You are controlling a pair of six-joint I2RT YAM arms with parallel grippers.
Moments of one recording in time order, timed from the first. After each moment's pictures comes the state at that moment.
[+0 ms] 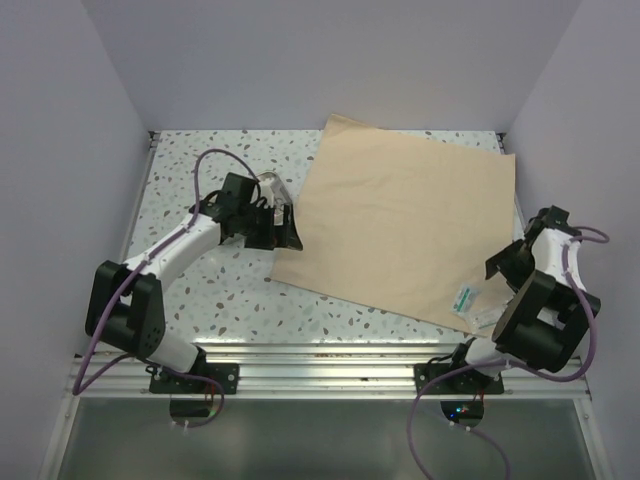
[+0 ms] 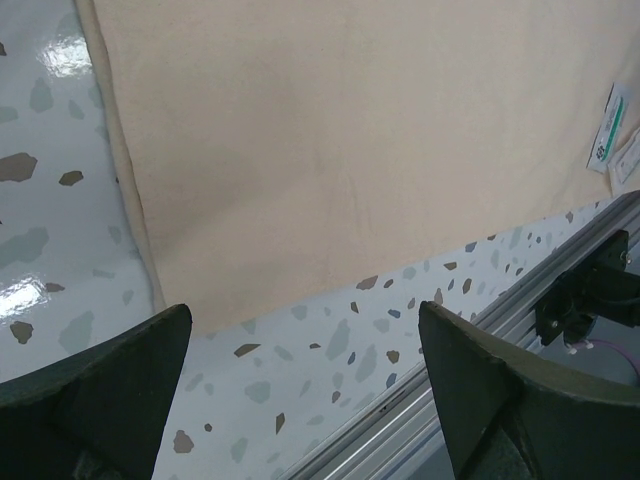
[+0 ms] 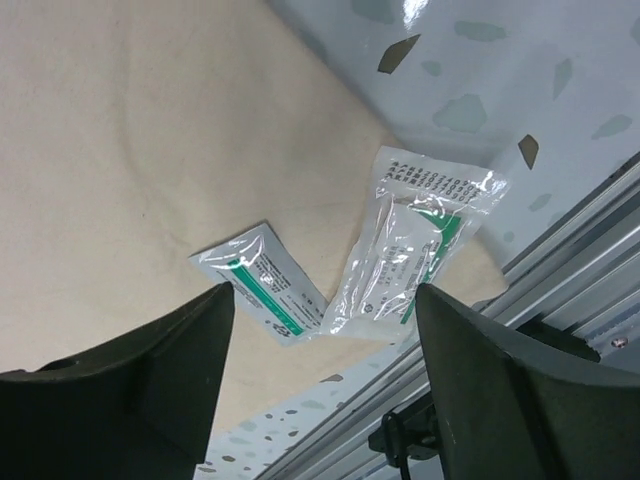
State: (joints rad) left arm -0.36 1.50 1.06 -0.51 0.45 -0.34; right arm -0.54 1.43 0.98 -0.97 0.11 0.52
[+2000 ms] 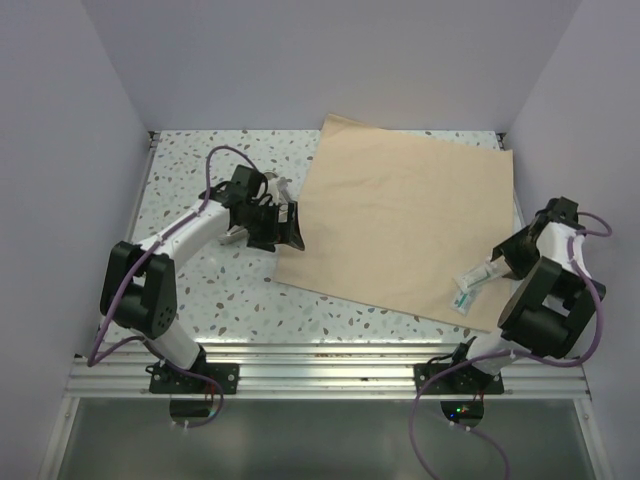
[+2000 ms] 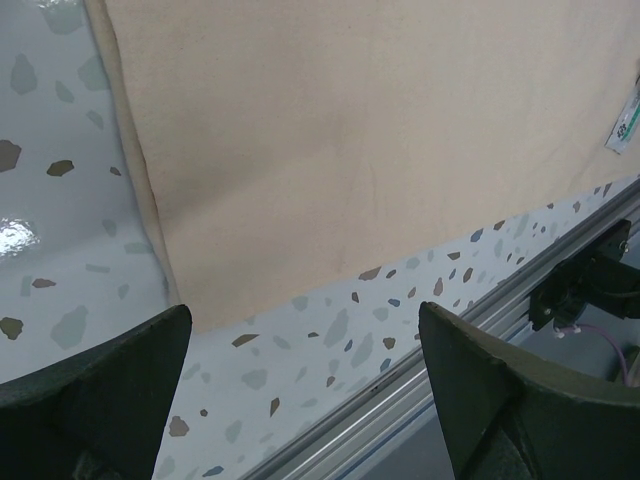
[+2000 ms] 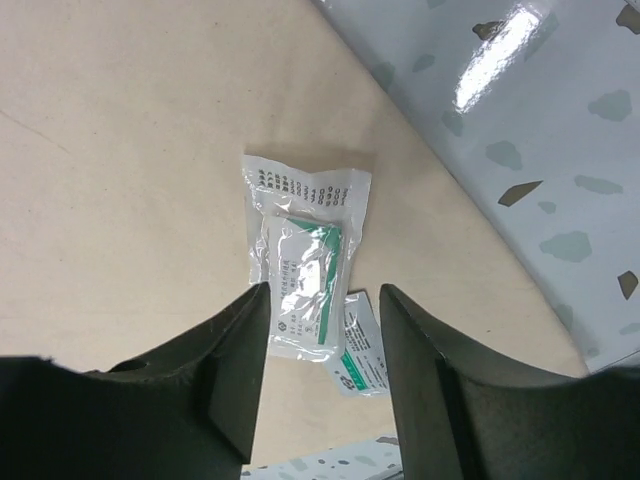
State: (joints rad) left arm -0.36 1.64 1.19 -0.65 0.46 -0.33; right arm -0.58 1.53 1.04 -0.77 -0.04 0.48
